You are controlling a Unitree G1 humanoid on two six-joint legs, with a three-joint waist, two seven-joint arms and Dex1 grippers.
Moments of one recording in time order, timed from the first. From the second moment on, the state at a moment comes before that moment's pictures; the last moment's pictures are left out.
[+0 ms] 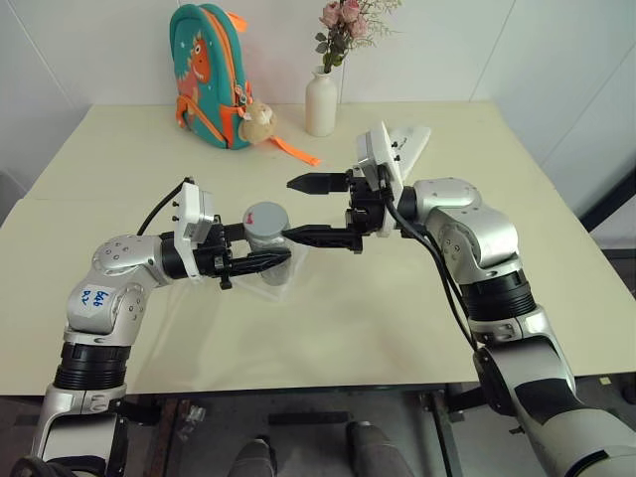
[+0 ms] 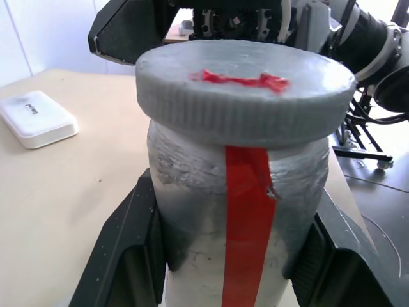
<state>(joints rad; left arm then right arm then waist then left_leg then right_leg) -0.57 0.64 0.09 -0.04 -0.58 0.39 -1.11 -1.01 -0.34 0.13 0.16 0.47 0.48 1.18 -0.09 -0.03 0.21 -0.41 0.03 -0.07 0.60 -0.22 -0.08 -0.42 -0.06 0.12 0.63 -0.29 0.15</state>
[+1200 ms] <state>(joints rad) -0.55 0.64 0.10 -0.09 -0.59 0.42 -1.11 -1.06 -0.23 0.18 0.16 0.49 0.55 1.17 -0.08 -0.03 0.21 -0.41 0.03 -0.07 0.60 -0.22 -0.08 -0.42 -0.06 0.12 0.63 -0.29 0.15</state>
